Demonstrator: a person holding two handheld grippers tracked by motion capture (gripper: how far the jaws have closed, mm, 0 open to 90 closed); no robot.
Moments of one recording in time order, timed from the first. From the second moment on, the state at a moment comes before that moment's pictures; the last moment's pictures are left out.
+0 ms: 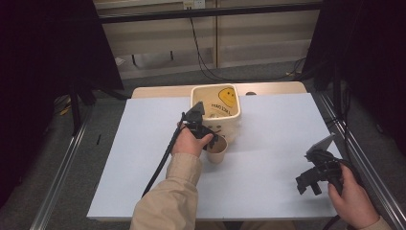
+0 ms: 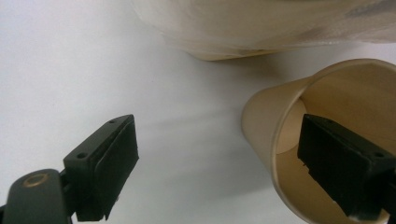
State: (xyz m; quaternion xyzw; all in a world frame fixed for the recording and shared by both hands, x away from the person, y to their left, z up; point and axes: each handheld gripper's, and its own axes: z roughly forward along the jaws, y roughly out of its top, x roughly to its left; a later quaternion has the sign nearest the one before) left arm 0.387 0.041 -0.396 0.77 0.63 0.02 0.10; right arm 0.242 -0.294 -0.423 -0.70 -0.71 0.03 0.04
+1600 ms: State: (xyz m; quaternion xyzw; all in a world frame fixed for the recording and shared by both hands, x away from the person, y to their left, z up) left arm 0.395 0.019 -0.333 0.78 0.62 0.01 0.10; right arm 0.242 -0.293 -0.420 -0.70 -0.71 0.02 0.04
